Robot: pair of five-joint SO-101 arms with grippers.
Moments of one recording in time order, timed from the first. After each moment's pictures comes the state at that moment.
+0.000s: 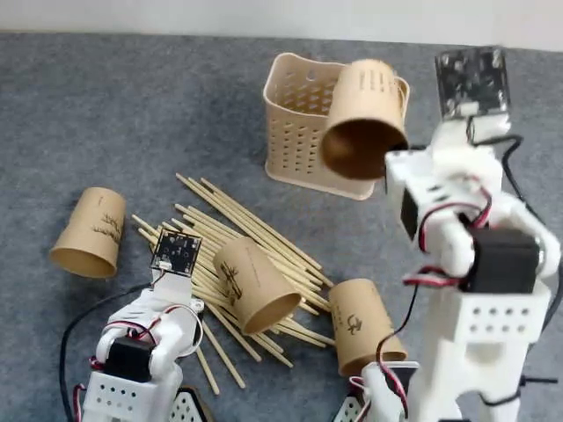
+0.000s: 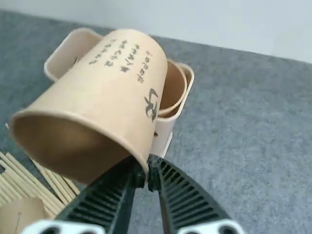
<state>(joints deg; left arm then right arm) 5.9 -103.6 96.0 75.5 4.7 -5.0 -34.6 -7.4 84.6 10.2</state>
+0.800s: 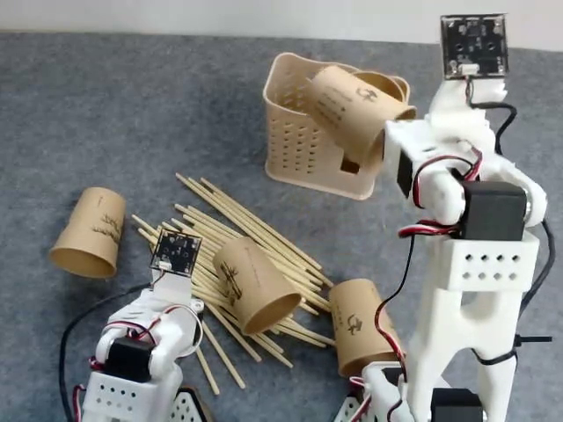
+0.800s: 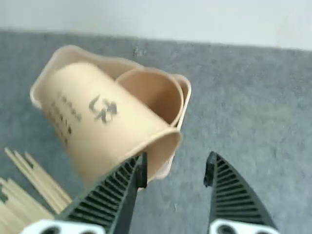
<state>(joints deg) 5.9 -103.6 96.0 75.5 4.7 -4.7 -26.6 -10.2 79.2 4.7</state>
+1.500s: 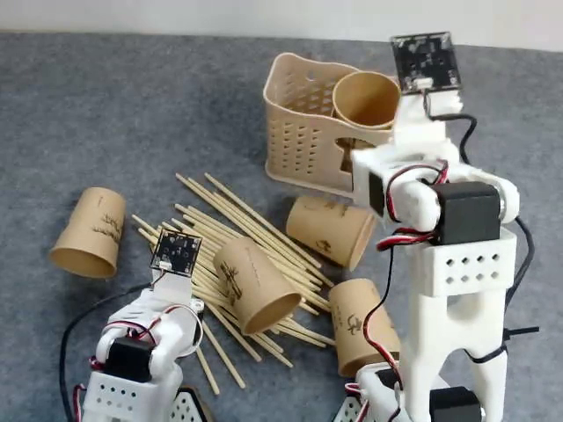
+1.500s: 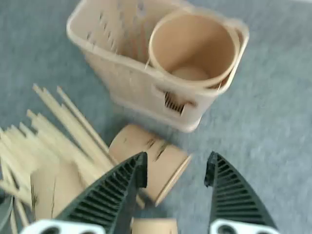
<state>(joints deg) 5.9 -103.6 96.0 75.5 4.7 -12.6 -26.6 -10.2 94.6 4.3</state>
